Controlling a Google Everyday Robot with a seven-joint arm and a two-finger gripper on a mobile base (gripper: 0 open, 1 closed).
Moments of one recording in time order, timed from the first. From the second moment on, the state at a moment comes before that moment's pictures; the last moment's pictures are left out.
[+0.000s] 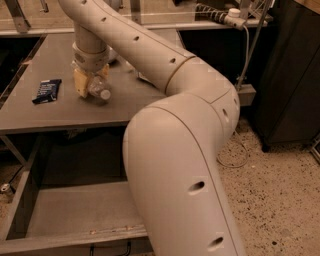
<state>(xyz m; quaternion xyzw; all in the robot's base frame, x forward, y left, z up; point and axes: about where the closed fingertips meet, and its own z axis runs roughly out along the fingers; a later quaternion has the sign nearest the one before) 0.715 0.198 0.835 -0.47 0.87 0.07 0.14</state>
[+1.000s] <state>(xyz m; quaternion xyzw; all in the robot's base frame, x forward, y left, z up) 0.698 0.189 0.840 -0.45 0.88 0.06 0.13</state>
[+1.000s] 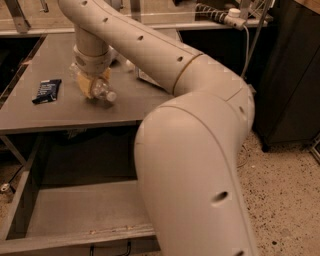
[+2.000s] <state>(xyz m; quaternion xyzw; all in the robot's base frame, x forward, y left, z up) 0.609 0.141 0.863 -0.39 0.91 0.05 0.16</state>
